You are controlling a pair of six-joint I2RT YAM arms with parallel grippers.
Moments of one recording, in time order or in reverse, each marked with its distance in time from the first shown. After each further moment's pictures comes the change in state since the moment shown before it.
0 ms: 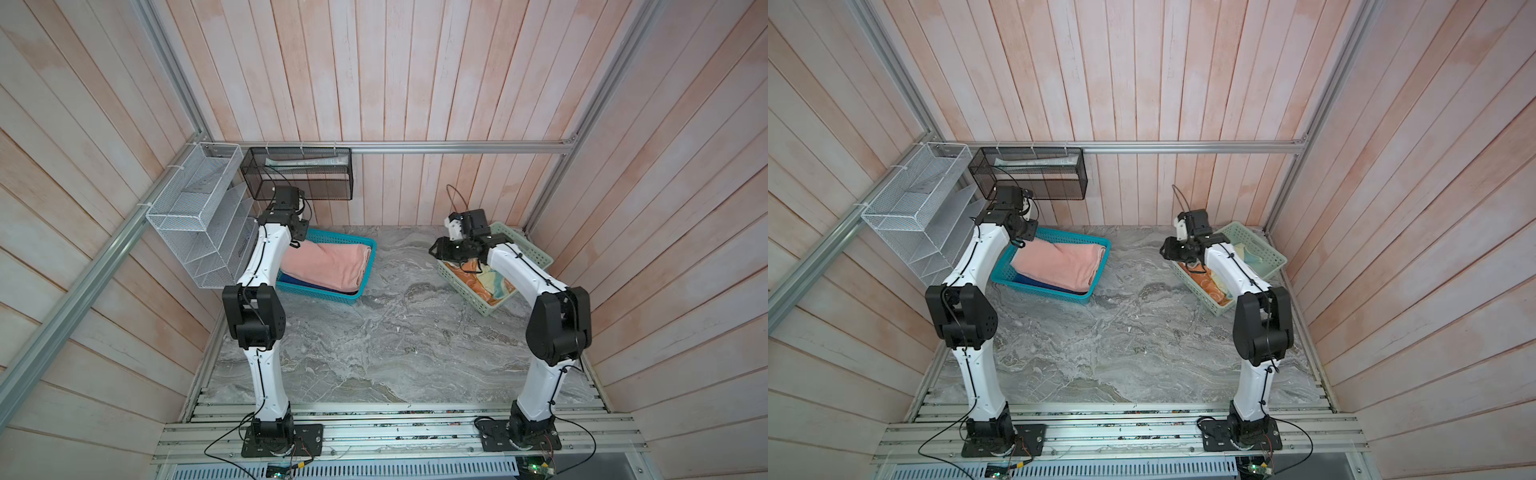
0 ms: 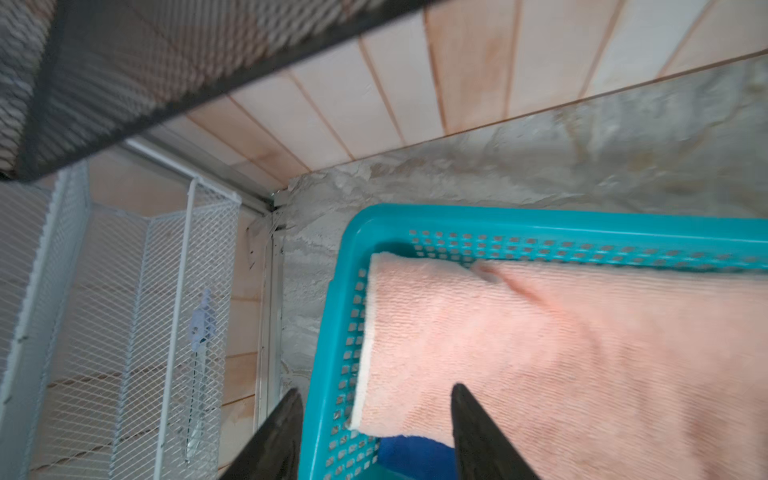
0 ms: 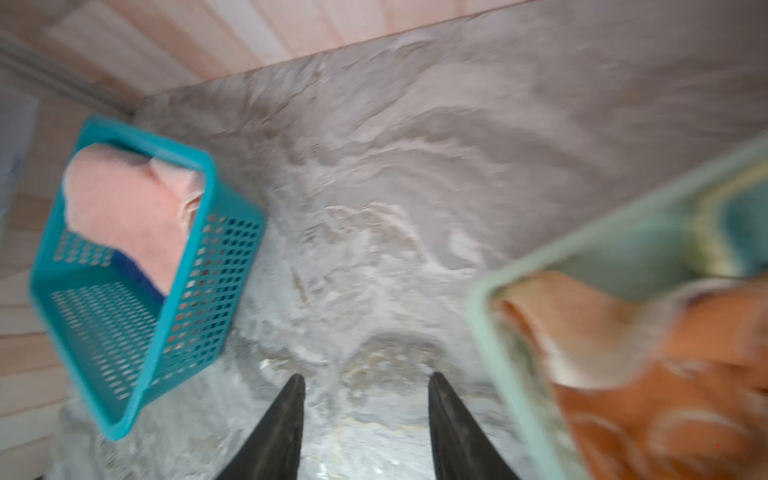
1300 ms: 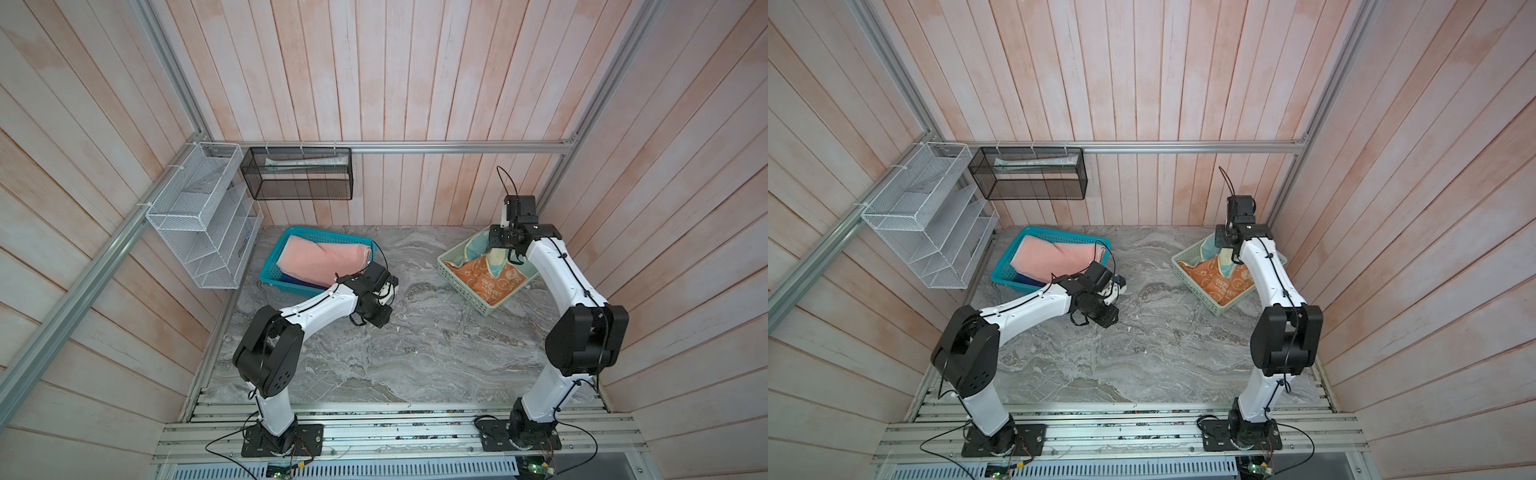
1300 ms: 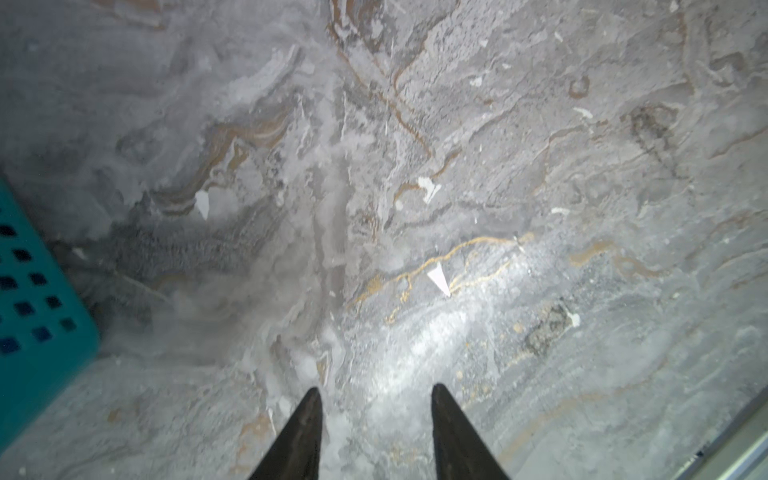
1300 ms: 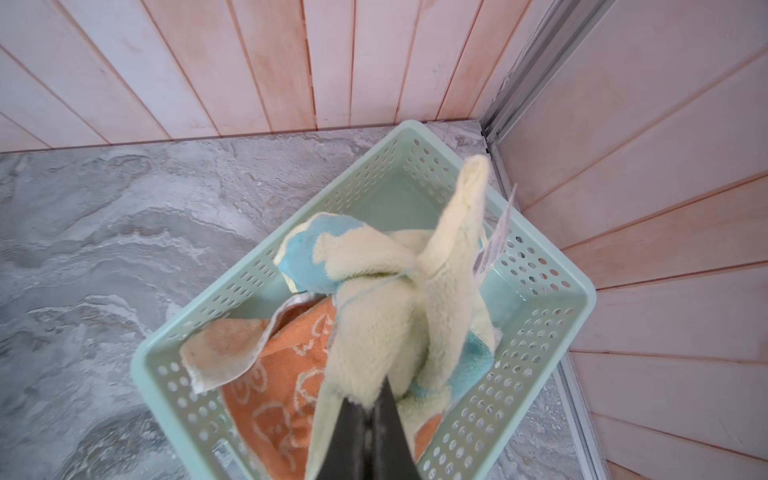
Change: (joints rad) left arm -0.567 -0.328 -0.832 0.092 0.349 -0.241; right arm -0.099 -0.145 0.056 -0.091 0.459 -0.222
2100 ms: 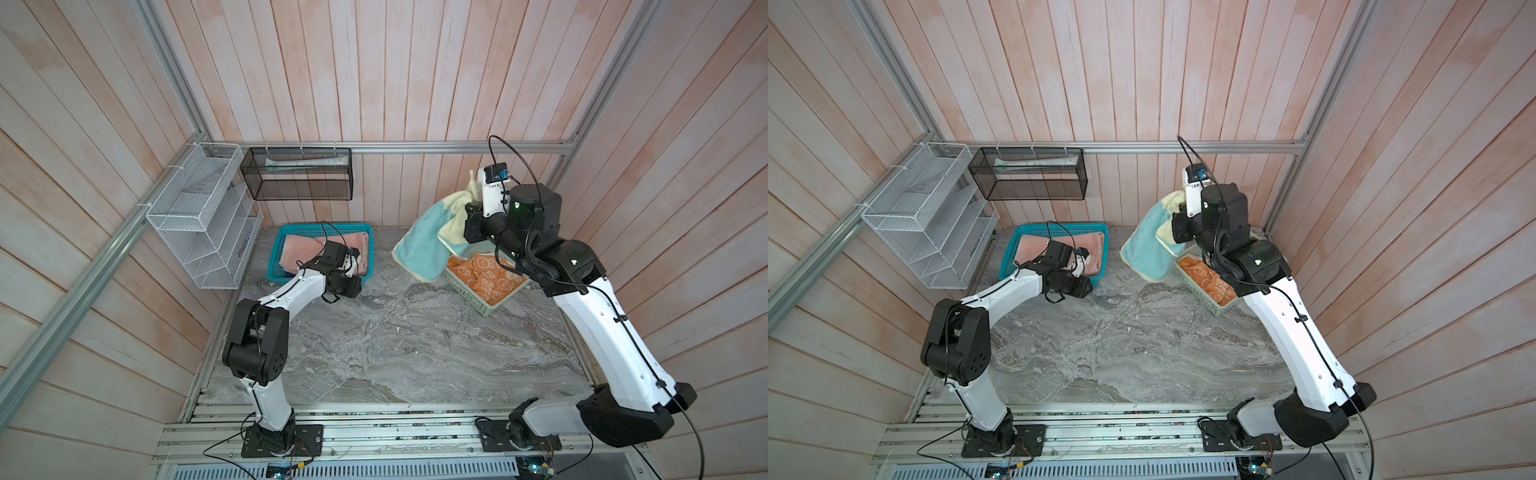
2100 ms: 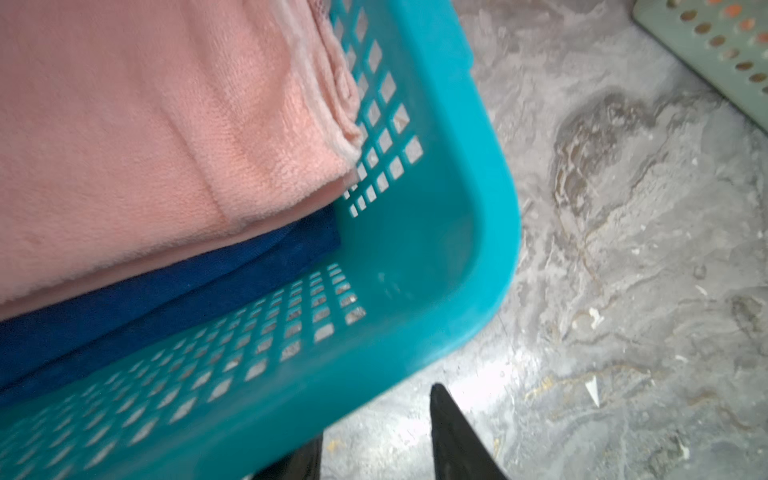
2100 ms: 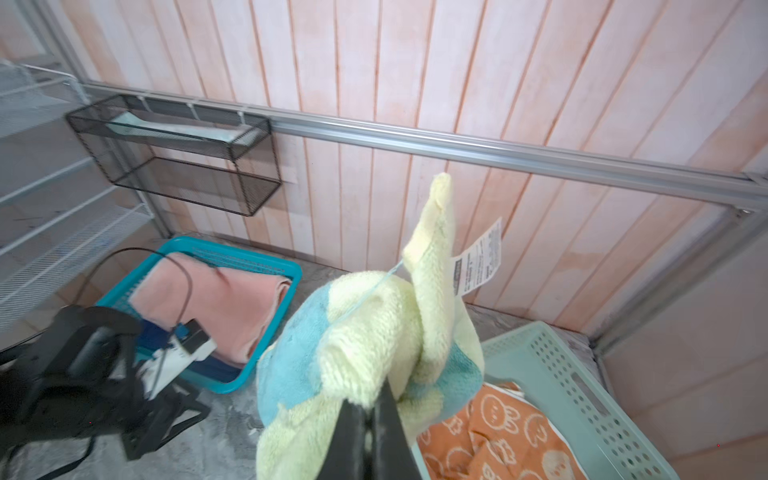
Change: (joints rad) left arm 0.315 0.089 0.123 0.168 0.075 0.032; right arm 0.492 -0.339 0.190 -0.053 -0.001 -0.022
